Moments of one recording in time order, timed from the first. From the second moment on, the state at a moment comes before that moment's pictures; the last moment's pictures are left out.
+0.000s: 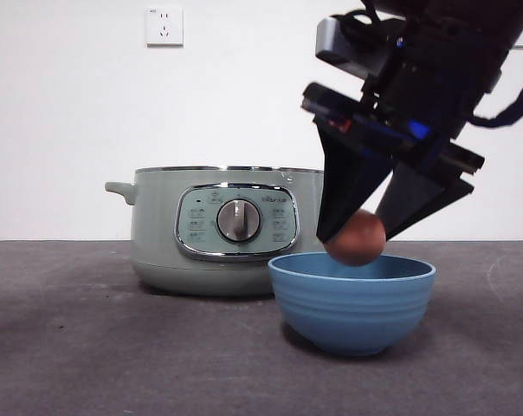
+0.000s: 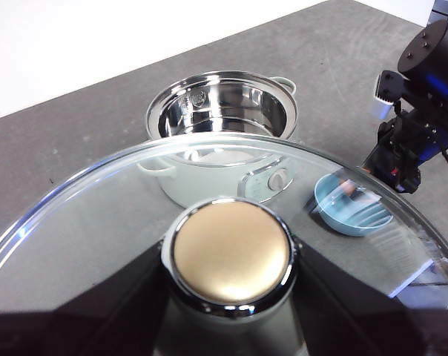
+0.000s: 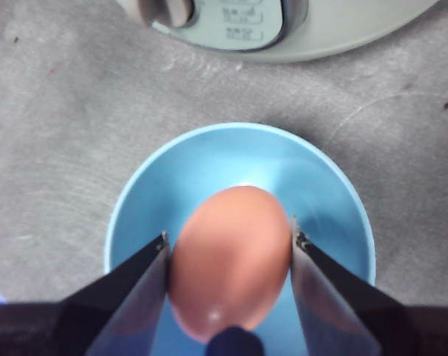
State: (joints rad) left arm -0.41 0.53 1.28 -1.17 0.09 0.10; right arm 0.69 1.40 0.87 -0.44 -0.08 0.13
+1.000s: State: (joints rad) left arm -0.41 0.53 1.28 -1.17 0.09 0.10; right arm 0.70 1.59 0.87 -0.36 -0.08 0.13
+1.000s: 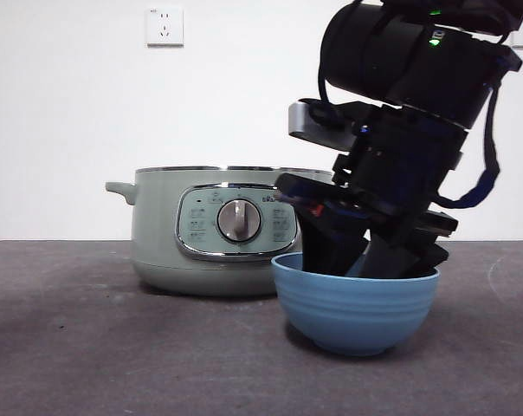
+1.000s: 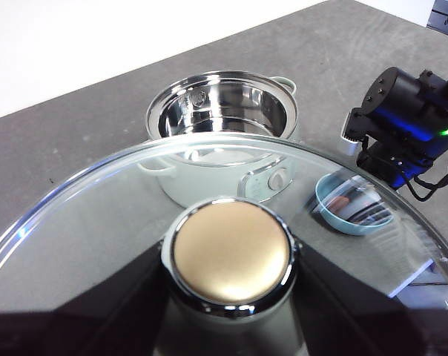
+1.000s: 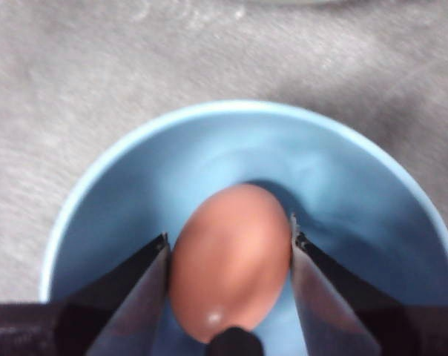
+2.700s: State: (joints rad) left arm -0.41 1.00 1.28 -0.64 0.28 0.10; right arm 0.71 0.59 0.86 -0.71 -0.08 0.19
